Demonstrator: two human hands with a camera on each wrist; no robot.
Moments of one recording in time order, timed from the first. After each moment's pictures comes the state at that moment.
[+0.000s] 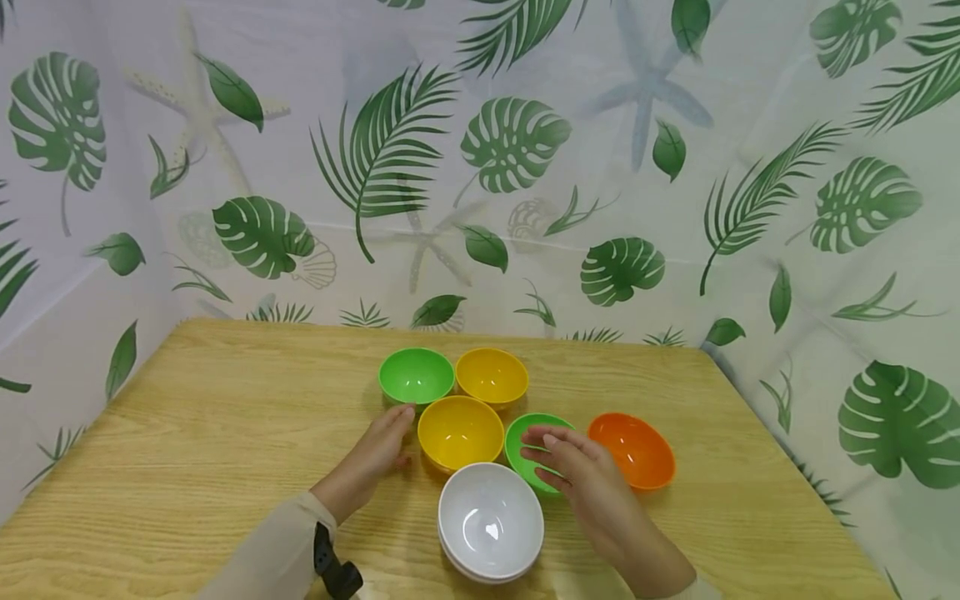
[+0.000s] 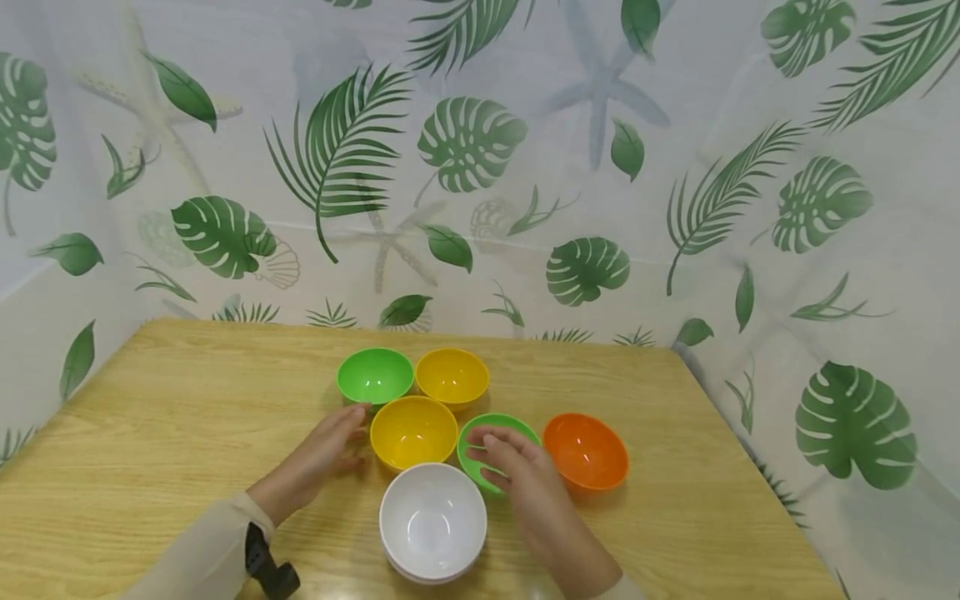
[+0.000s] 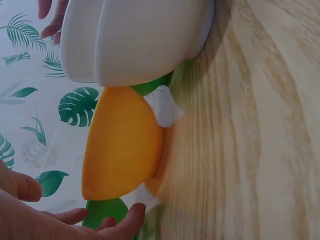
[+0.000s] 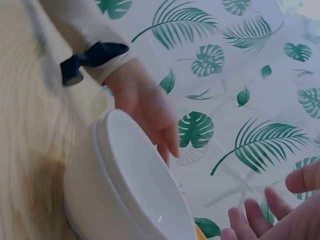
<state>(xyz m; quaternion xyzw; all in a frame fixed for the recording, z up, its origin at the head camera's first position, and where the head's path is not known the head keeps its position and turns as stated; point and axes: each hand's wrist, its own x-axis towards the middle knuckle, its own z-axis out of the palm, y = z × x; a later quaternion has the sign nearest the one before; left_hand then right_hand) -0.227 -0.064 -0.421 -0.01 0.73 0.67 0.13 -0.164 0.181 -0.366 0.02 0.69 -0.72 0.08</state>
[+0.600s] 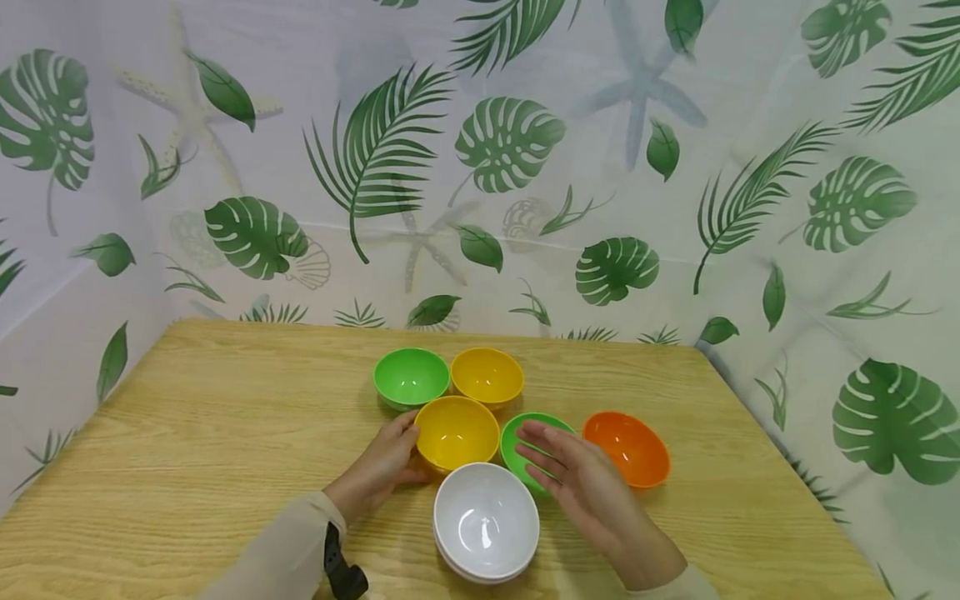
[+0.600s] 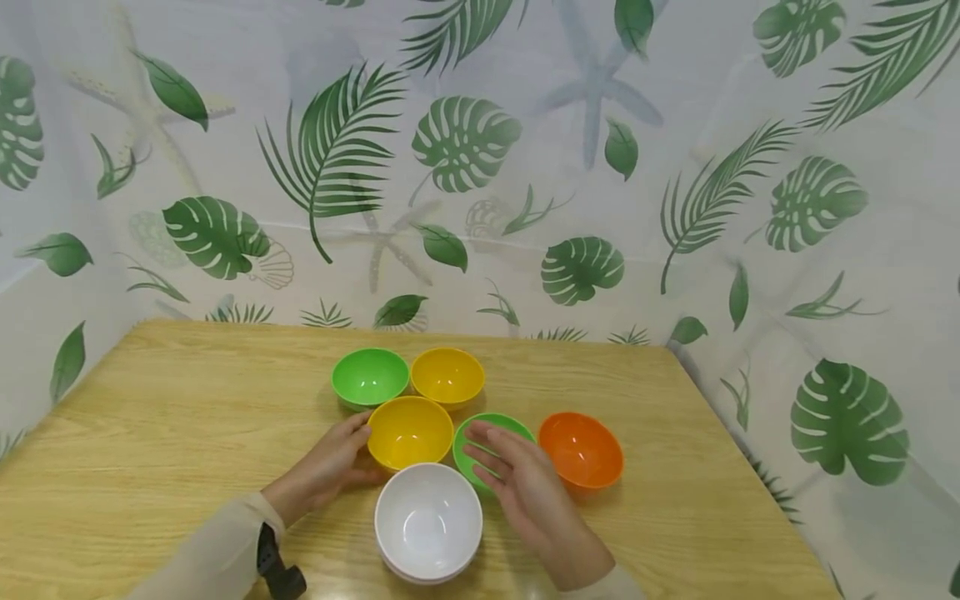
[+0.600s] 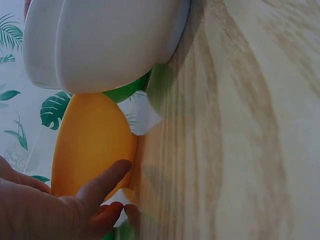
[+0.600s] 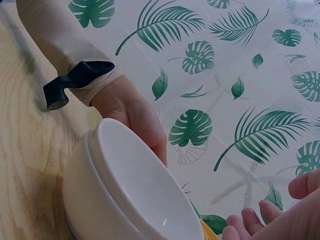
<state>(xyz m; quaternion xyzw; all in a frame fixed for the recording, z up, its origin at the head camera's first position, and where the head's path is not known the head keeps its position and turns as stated) -0.233 -0.047 -0.436 -0.02 0.66 0.73 0.18 -0.170 0.187 -0.368 0.04 0.58 -0.80 0.13</state>
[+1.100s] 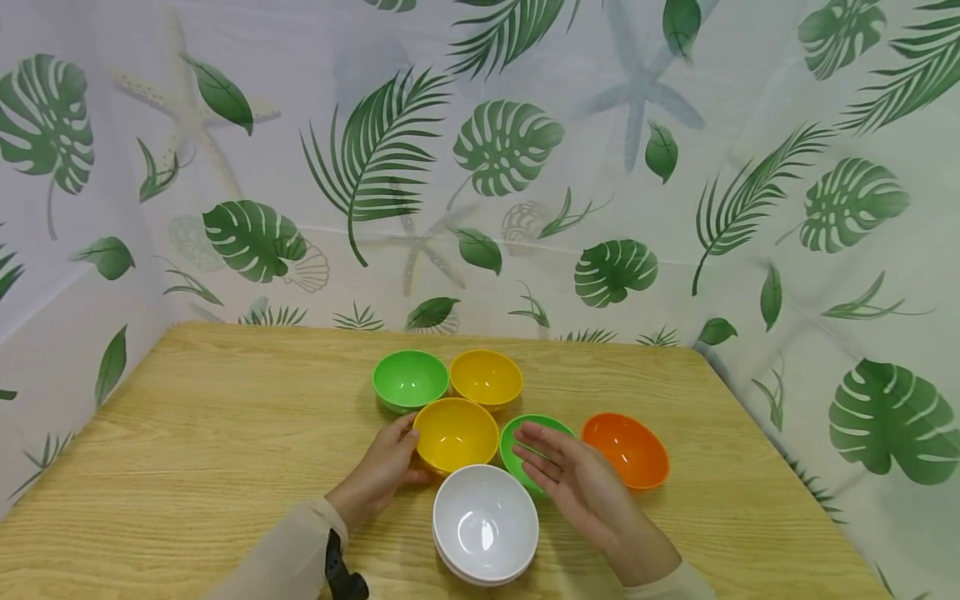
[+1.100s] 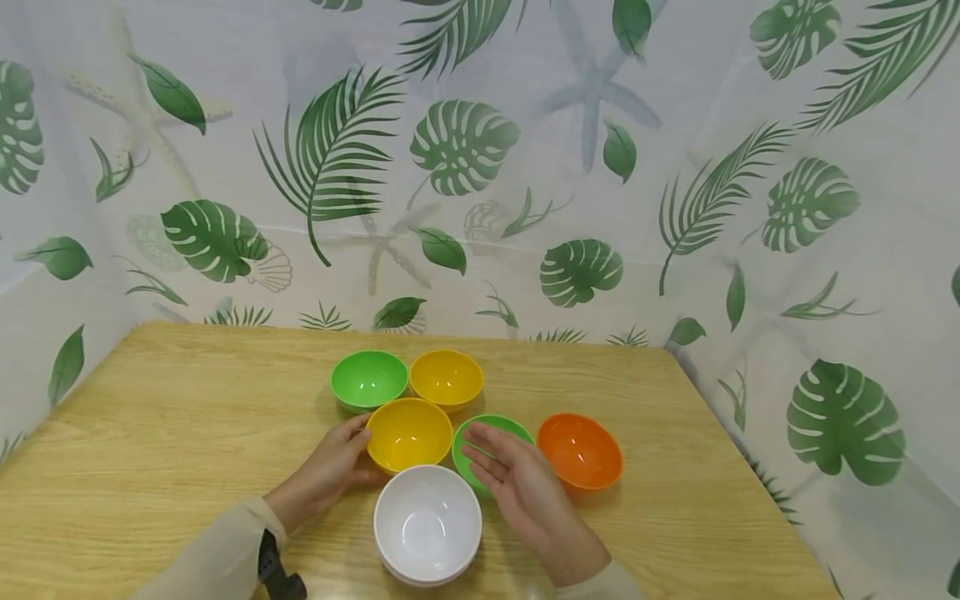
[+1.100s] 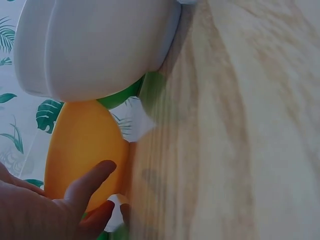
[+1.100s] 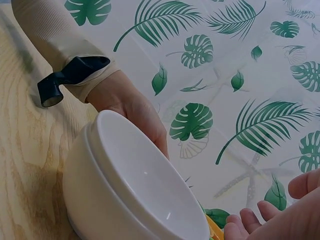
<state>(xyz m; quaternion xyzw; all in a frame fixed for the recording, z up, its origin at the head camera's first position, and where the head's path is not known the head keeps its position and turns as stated) -0.231 -0.046 -0.438 -0.01 0.66 0.73 0.15 -0.176 0.189 -0.372 0.03 0.56 -0.81 0.16</state>
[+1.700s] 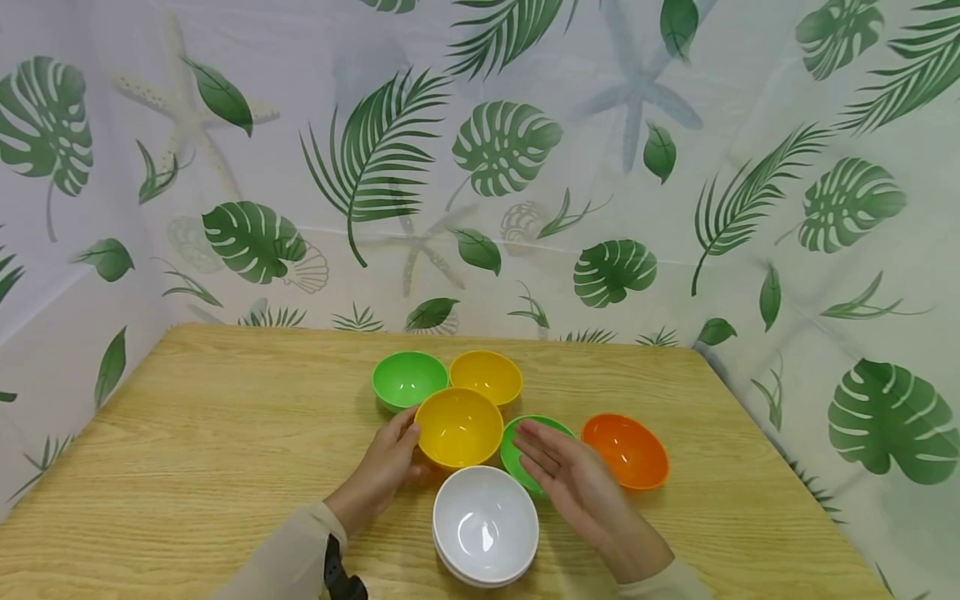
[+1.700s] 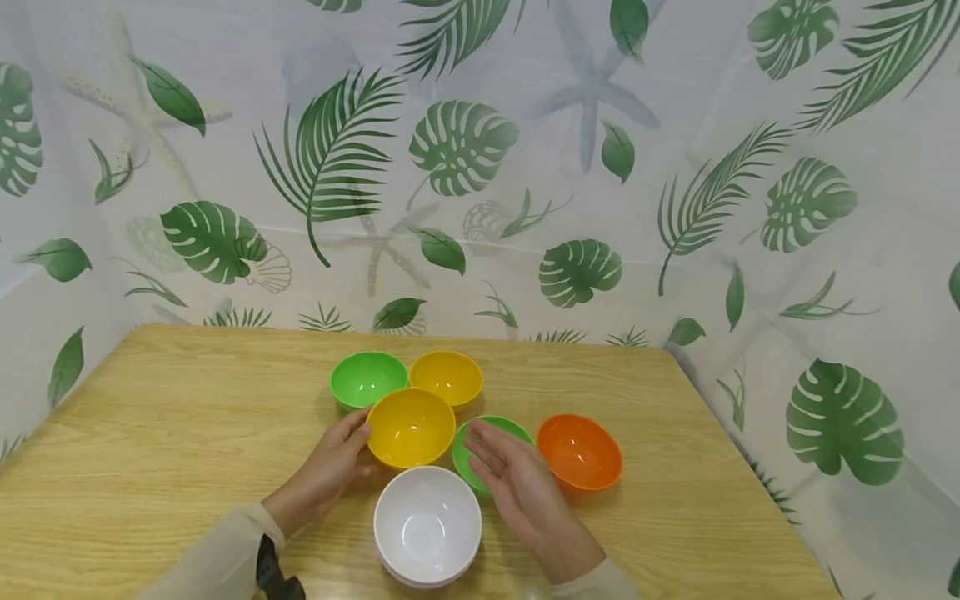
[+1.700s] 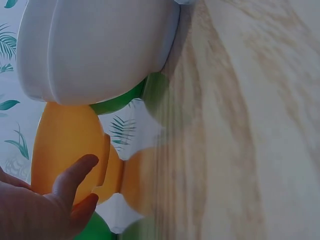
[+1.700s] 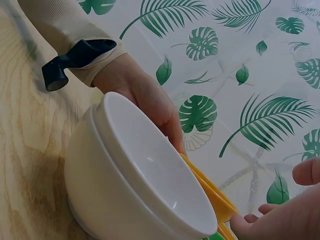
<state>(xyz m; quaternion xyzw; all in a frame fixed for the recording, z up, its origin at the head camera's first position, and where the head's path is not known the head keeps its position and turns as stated) -0.226 -0.045 -0.430 0.02 0.68 0.73 0.11 -0.179 0.186 -0.377 0.02 0.55 -0.82 0.13</state>
